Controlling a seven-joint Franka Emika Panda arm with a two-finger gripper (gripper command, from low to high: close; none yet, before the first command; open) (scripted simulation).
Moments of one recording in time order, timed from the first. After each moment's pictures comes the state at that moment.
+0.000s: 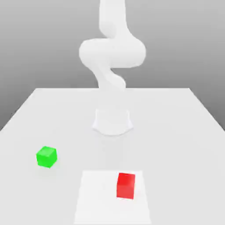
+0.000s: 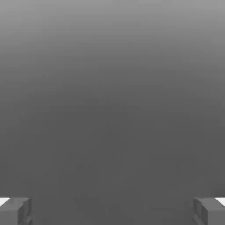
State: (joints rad) arm 0.01 -0.71 0.00 -2.35 0.02 2.35 0.81
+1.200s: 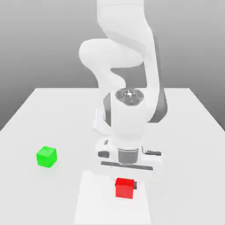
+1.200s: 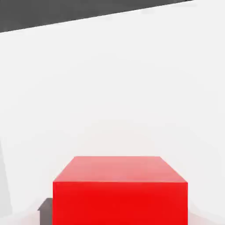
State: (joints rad) arm 0.05 0.20 0.04 -2.72 -0.04 2.92 1.08
